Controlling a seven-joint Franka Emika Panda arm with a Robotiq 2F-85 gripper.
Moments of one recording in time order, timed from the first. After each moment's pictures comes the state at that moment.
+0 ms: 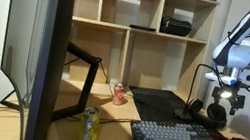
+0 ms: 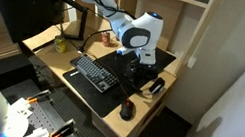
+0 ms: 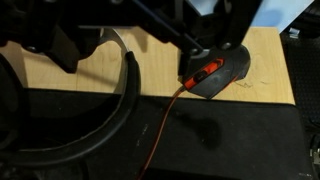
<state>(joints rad) -0.16 0.39 -0.21 -2.03 0.11 2.40 1.09</state>
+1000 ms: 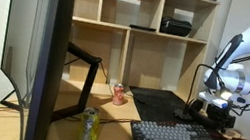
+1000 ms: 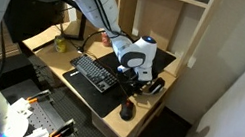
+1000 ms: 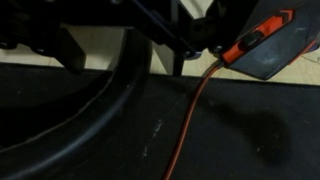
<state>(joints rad) -0.15 0.64 -0.21 -1.96 0.19 2.61 1.02</state>
